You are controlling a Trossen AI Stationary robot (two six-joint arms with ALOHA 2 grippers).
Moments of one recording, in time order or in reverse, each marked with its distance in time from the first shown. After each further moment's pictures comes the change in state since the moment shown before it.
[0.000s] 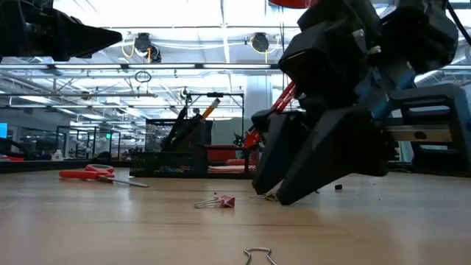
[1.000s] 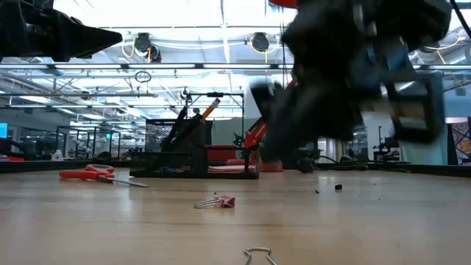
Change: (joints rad) left arm 0.000 0.000 0.000 -0.004 -0.001 -0.002; right arm -0.026 -0.133 0.014 -0.109 0.019 -0.131
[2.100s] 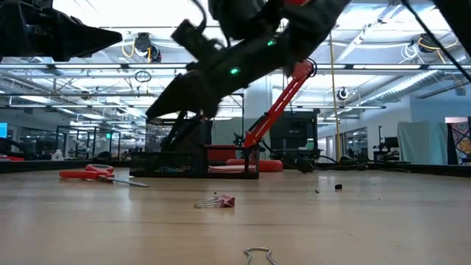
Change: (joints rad) left arm 0.000 0.000 0.000 0.001 -0.001 0.025; right arm -0.238 0.233 0.478 -0.082 0.224 -0.049
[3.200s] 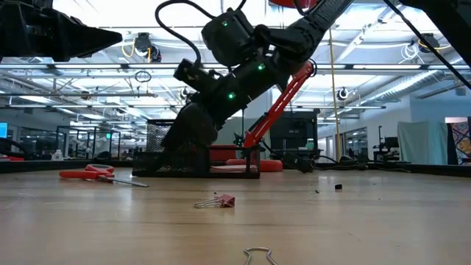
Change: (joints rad) left arm 0.000 0.000 0.000 -0.001 0.000 0.003; right arm -0.082 0.039 0.022 -0.088 0.054 0.061
